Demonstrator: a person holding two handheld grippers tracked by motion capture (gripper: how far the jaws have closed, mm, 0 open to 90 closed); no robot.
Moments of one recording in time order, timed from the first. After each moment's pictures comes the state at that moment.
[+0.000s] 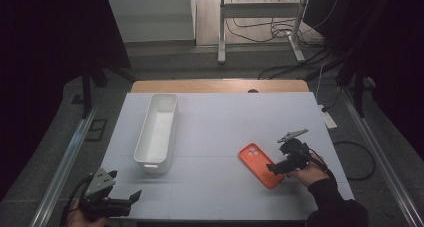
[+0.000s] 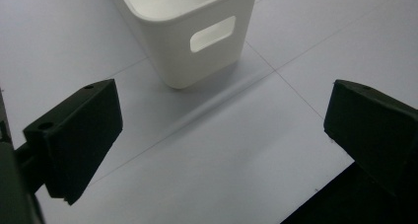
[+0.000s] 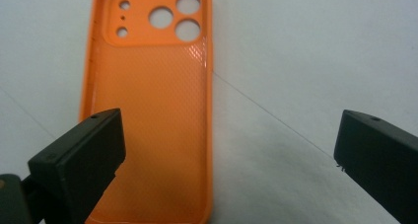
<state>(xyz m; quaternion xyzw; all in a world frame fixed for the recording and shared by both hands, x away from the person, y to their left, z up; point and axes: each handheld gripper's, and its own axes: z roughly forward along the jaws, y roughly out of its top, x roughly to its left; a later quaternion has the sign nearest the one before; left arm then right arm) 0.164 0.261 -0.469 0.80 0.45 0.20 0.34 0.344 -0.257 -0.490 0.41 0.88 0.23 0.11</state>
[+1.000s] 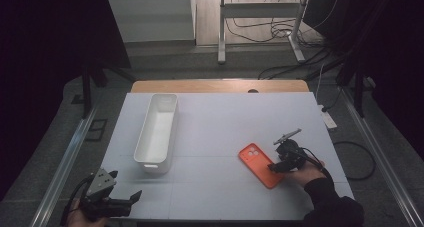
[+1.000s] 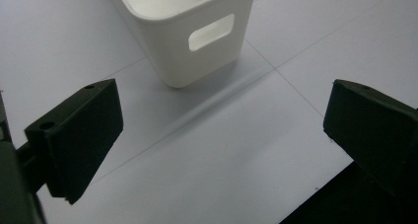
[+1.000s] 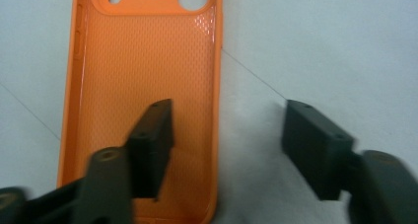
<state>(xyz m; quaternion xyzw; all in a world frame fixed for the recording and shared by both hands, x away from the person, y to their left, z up) 0.164 0.260 -0.469 0.80 0.45 0.20 0.34 0.350 -0.253 -0.499 0.40 0.89 0.19 0.08</state>
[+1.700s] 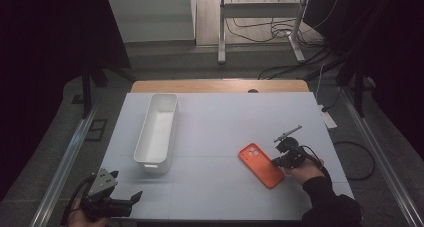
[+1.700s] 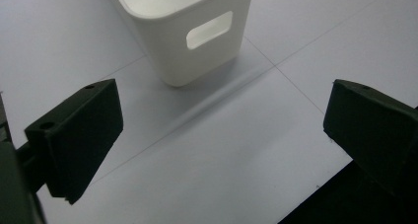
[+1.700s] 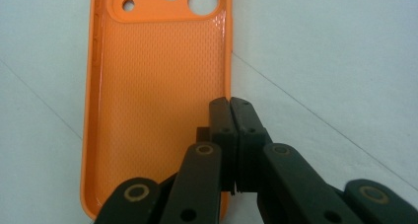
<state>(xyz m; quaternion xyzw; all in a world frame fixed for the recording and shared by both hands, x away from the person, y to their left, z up) 0.165 0.258 -0.469 0.81 0.45 0.20 0.33 0.355 -0.252 -0.495 0.41 0.89 0.20 0.04</state>
